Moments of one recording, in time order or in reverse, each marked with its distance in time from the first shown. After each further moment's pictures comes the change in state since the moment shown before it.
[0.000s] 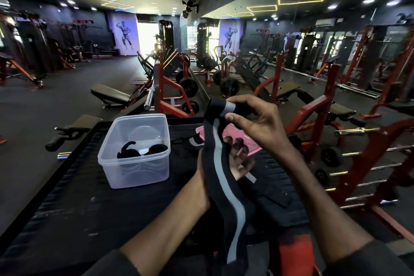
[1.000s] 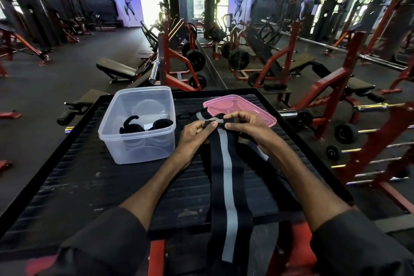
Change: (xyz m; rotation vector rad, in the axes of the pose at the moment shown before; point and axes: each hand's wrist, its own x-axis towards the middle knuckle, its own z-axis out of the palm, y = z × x) left_hand 0.031 0.042 -0.116 1.005 0.241 0.419; right_hand -0.058 0.093 0.068 0.523 -0.250 0.829
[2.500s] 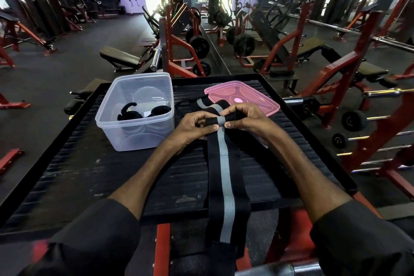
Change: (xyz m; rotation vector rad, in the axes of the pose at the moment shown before) left_hand -0.017 0.019 -0.015 0.238 -0.230 -0.048; right_hand -0.004 0.013 -0.003 -0.033 -0.136 -0.049
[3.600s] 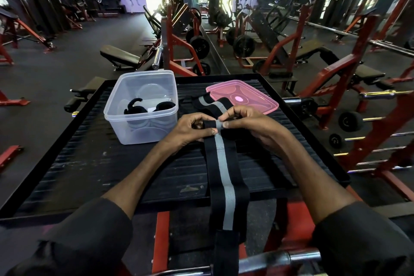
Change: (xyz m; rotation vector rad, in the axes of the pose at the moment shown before) left_hand -0.029 0.004 -0.007 0.072 0.016 0.031; right_hand -0.014 -0.010 0.013 0.008 -0.059 0.099
